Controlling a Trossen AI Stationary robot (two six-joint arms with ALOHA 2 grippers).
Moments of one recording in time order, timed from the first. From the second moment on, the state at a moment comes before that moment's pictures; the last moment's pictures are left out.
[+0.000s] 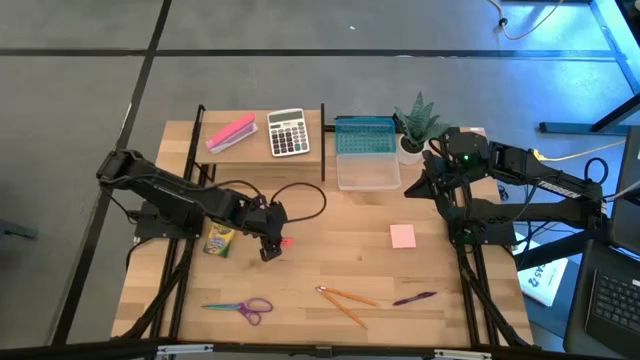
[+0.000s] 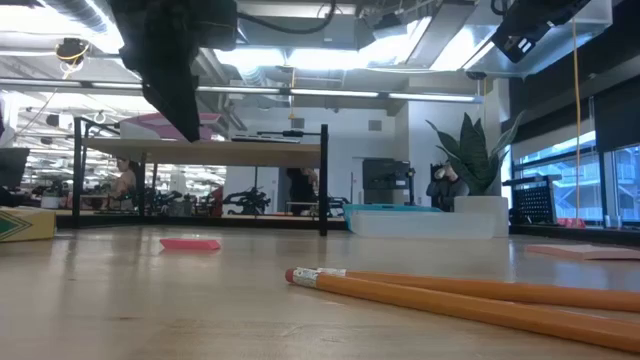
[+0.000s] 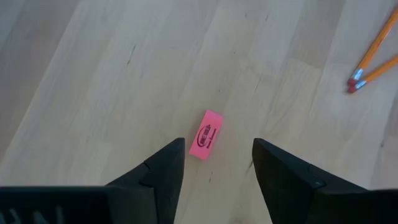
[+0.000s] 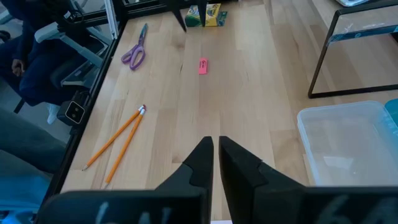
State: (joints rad) left arm -0.26 1.40 0.98 -0.70 -0.20 -0.62; right arm -0.30 0.76 0.93 -0.80 -0.42 -0.03
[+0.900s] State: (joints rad) left arm -0.25 1.70 0.98 -0.60 -0.16 -0.46; right arm -0.30 0.76 0.93 -0.80 -0.42 -0.03
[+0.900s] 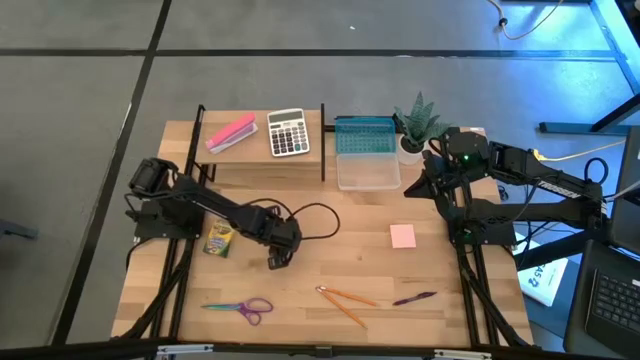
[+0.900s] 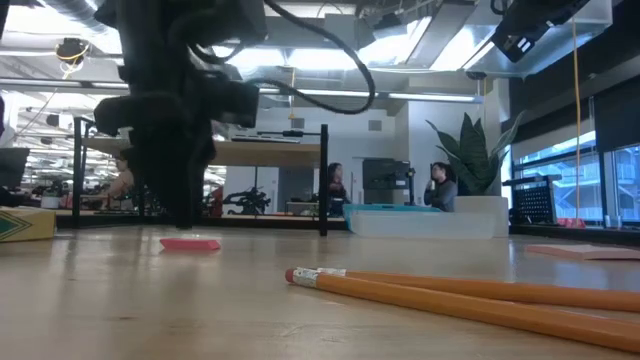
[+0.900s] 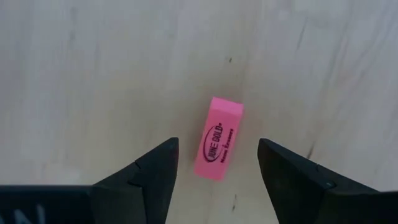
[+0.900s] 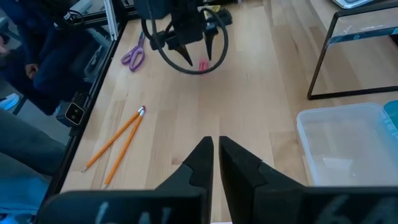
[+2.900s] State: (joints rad) left arm -0.26 1.72 0.89 -0.44 -0.14 -0.41; right arm -0.30 0.76 0.93 -0.79 -0.42 -0.03
